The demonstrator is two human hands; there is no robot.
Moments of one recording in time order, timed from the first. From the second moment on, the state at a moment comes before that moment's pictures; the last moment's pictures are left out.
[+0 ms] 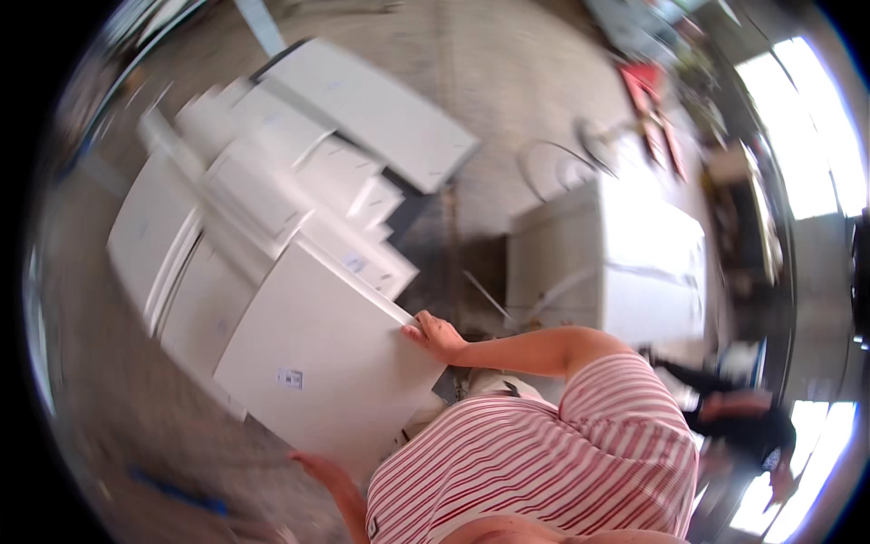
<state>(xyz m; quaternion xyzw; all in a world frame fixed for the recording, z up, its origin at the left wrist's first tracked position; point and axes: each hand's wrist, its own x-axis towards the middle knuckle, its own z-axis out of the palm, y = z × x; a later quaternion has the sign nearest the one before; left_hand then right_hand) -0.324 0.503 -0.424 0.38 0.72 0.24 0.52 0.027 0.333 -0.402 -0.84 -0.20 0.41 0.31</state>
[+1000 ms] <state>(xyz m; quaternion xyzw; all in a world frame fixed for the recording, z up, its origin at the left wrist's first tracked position) 0.138 0.040 -0.422 0.80 0.01 -0.19 0.57 0.152 -0.407 -0.408 -0.90 0.15 -0.07 0.40</state>
